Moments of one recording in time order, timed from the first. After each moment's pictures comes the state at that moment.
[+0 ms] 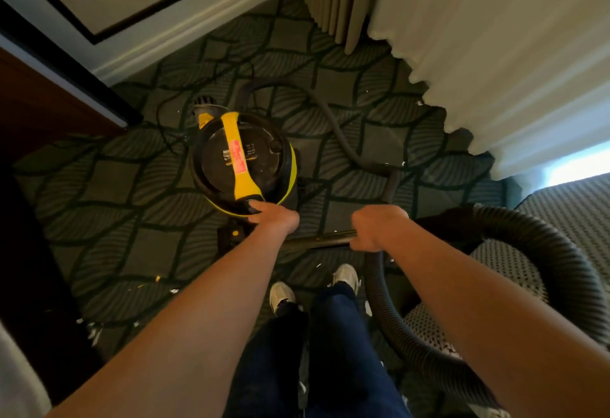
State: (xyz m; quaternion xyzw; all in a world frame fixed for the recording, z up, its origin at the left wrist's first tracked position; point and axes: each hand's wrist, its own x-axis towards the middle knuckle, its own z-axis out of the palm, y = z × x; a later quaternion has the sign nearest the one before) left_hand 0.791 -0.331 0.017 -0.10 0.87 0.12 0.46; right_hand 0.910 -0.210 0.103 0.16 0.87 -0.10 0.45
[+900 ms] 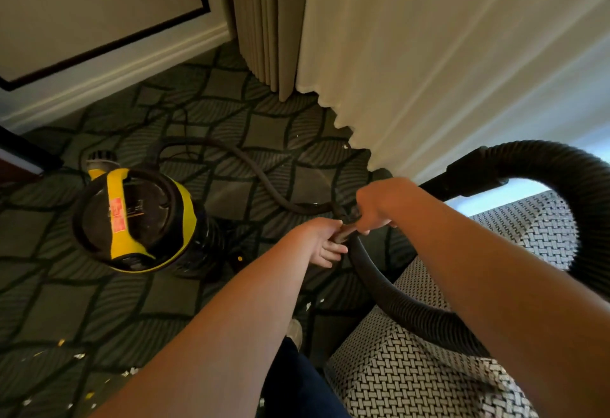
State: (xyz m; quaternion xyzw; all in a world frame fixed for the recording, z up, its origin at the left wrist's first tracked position) left_hand 0.938 -0.074 0.107 -0.07 0.61 0.30 0.73; right_hand 0.979 0.023 0.219 0.22 0.85 0.00 0.49
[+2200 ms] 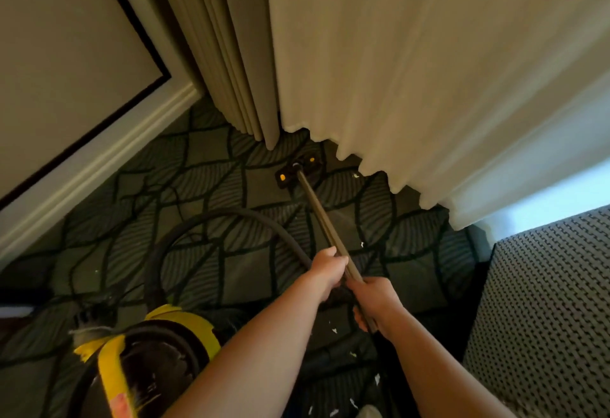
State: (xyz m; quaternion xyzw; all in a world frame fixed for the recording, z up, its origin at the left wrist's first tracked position) left_hand 0.770 0.011 -0.017 0.06 0.71 0.31 0.63; right_hand 0.874 0.014 0.016 0.69 0.43 -0.58 0.07
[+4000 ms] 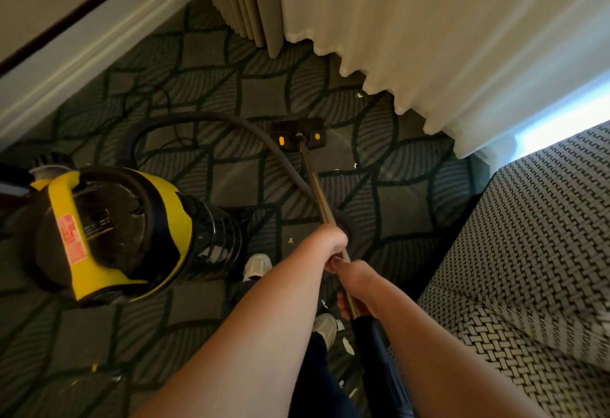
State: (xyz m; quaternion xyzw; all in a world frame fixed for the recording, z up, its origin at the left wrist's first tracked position) left_hand 0.925 -0.091 -0.070 0.03 0.77 0.10 0.63; right_hand 1.012 -0.101 -0.049 0.65 0.41 -0.59 0.25
